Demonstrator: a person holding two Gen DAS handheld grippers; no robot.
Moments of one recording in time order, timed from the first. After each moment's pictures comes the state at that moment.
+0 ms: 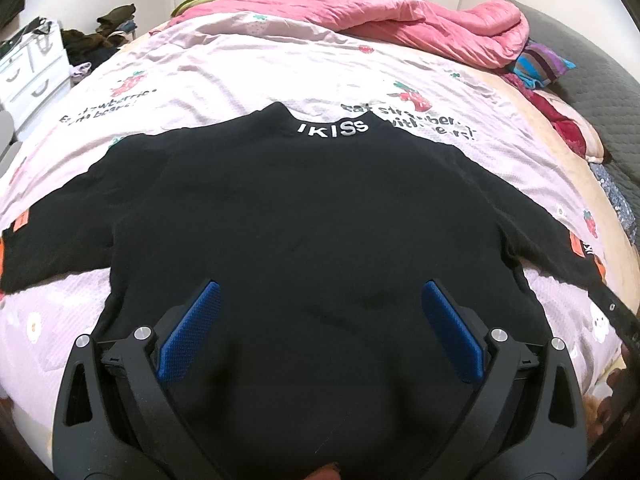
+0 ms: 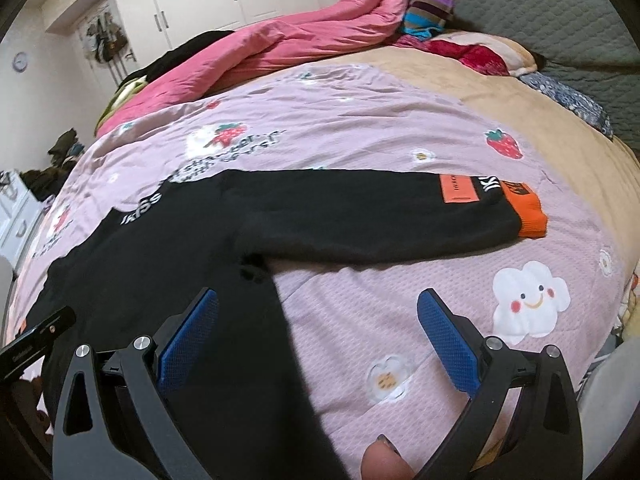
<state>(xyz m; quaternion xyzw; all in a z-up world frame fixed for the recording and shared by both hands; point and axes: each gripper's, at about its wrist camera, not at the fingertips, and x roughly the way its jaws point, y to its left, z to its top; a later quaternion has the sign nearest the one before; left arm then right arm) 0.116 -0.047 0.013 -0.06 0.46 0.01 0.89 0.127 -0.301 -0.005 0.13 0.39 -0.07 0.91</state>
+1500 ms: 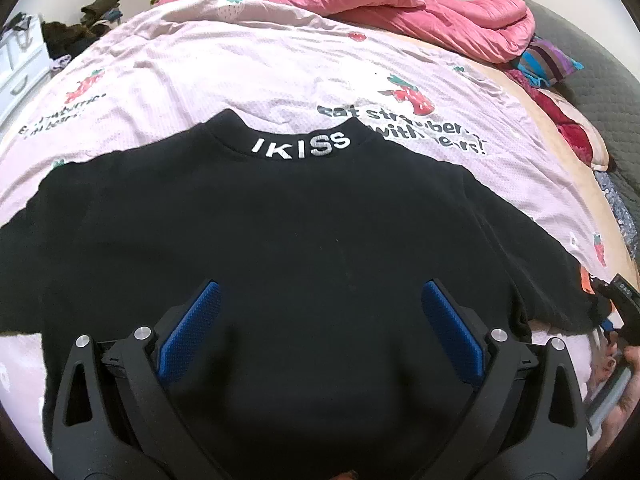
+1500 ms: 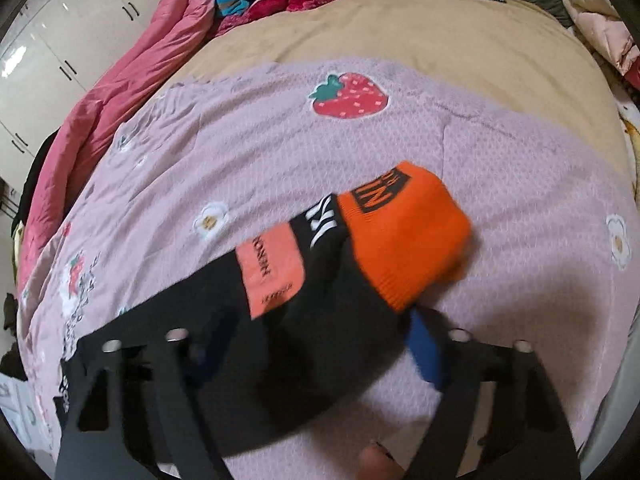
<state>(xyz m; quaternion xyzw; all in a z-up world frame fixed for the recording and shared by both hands) 0.199 -0.066 -0.012 -0.08 0.48 0.00 0.87 0.204 -0.488 -0.072 0.32 0.38 -0.26 0.83</state>
